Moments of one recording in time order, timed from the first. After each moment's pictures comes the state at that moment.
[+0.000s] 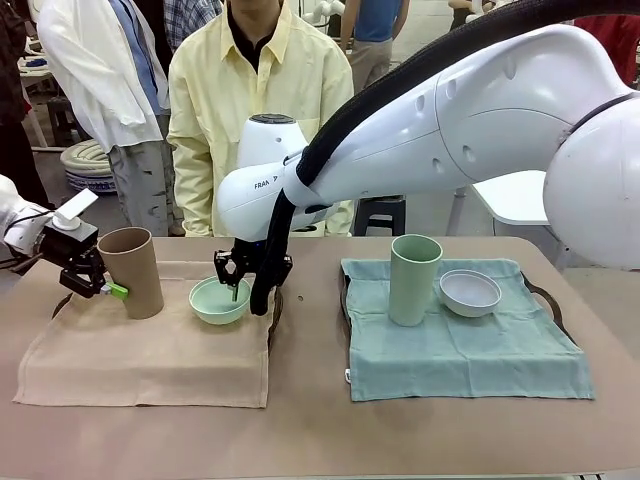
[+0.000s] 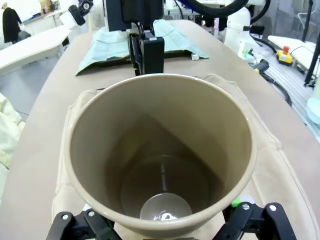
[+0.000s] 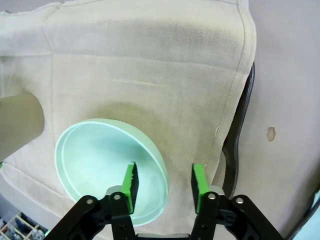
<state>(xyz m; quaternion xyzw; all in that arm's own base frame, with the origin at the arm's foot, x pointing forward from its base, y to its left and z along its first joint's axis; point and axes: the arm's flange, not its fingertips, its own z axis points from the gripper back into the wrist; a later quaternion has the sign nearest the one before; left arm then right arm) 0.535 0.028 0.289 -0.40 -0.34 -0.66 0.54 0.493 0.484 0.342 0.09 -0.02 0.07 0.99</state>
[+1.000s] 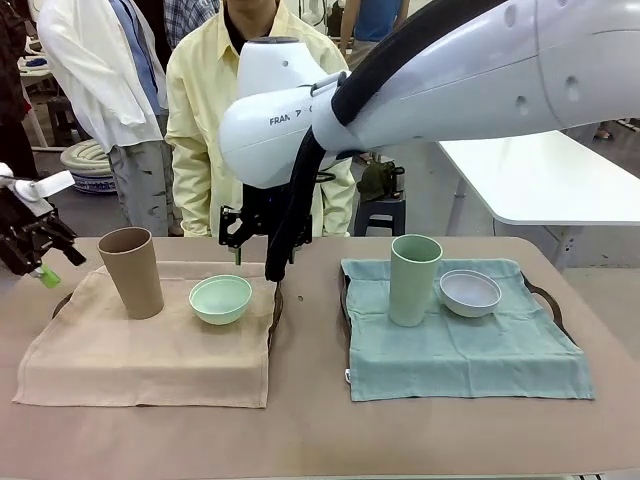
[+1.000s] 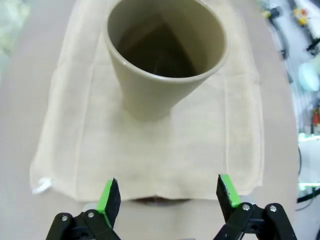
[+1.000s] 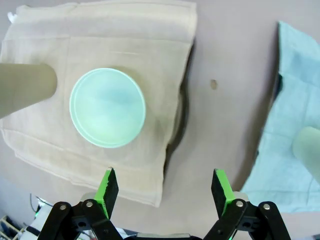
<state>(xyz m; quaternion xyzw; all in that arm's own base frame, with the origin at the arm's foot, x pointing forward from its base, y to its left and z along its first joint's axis) 0.520 0.083 0.389 -0.23 -0.12 -0.64 0.73 0.448 0.451 0.454 0.04 -0.04 0.08 1.00</state>
